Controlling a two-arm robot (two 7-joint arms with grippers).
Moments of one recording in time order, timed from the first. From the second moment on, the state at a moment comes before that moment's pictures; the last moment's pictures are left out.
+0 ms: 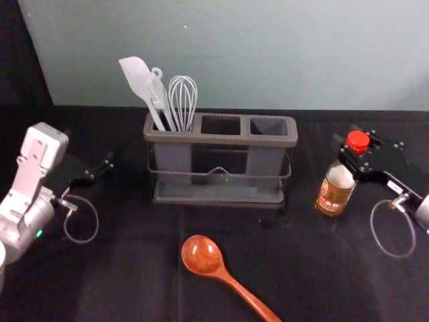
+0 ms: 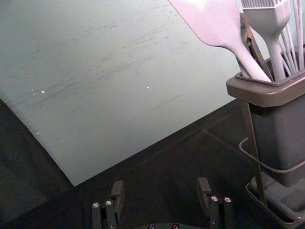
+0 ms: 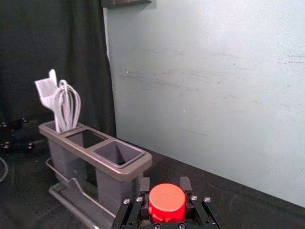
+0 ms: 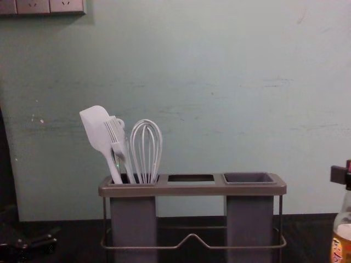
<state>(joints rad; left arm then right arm) -0.20 0.60 0.45 -1.41 -0.25 -0.12 0.03 0.06 0.56 -0.17 -1.64 0.48 -0.01 0.42</state>
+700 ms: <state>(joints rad) -0.20 0.60 0.45 -1.41 -0.25 -0.12 0.03 0.23 0.48 -0.25 -1.45 0.41 -0.05 0.45</state>
